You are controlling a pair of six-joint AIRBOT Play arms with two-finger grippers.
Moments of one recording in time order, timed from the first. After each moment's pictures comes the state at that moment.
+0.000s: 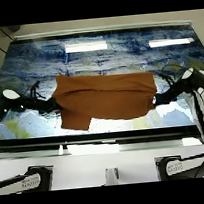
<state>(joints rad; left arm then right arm) 0.11 -1.37 1.02 0.83 -1.18 -1.27 -0.26 -1.64 1.26 -1.19 1.36 0.99</state>
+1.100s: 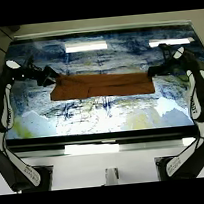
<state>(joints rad) 0.16 -2.07 1.98 0.84 -1.31 -1.53 -0.18 -1.93 1.77 -1.27 1.10 1.13</state>
